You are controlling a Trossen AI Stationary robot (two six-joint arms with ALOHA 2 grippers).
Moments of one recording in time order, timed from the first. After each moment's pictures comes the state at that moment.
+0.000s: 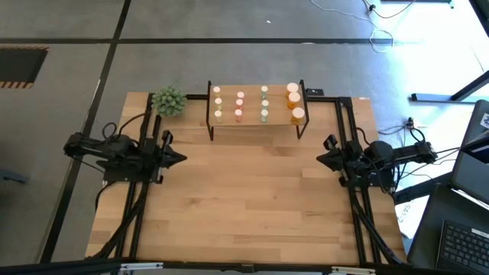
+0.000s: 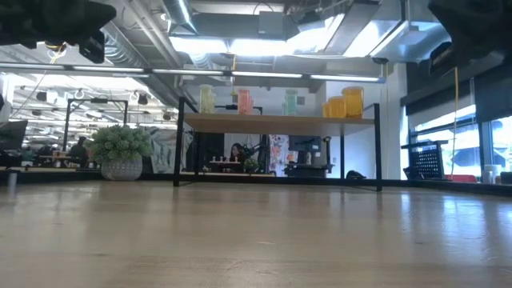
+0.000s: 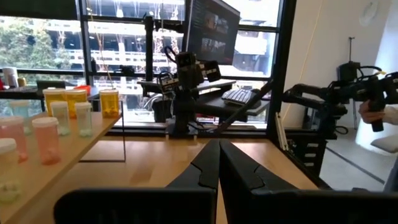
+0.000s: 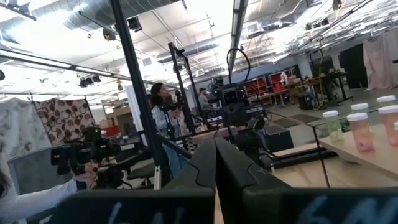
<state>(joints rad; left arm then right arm) -0.22 0.00 0.13 0.12 -0.19 -0.02 0.22 0.01 0.01 0.35 0.10 0.26</state>
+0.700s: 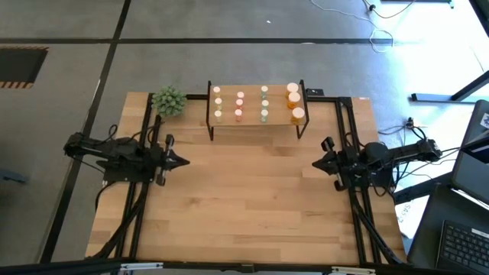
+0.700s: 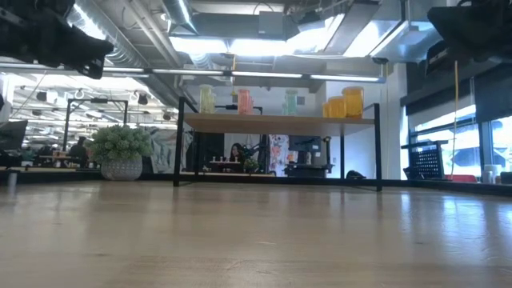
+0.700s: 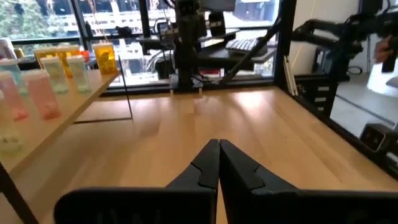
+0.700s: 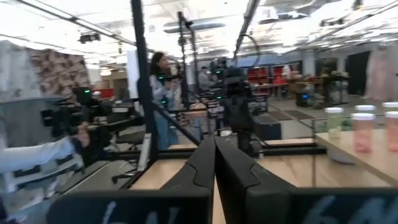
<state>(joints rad) -0.22 0.00 0.13 -0.08 -0.19 0.04 0.22 0.11 0.01 0.35 0.06 0.09</state>
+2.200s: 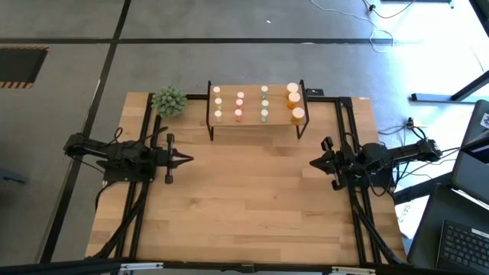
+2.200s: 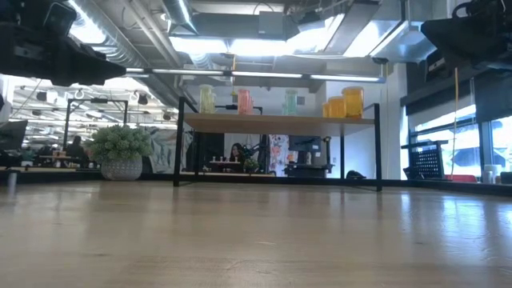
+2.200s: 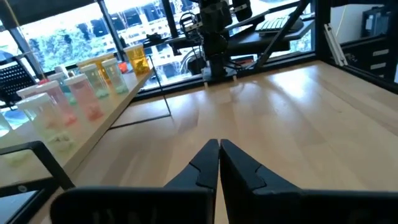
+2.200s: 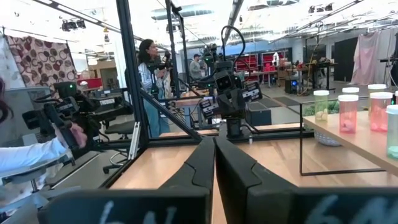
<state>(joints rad) -0.22 0.00 0.03 0.01 -0.33 0.25 0.22 0.11 0.01 0.29 0.10 0.10</state>
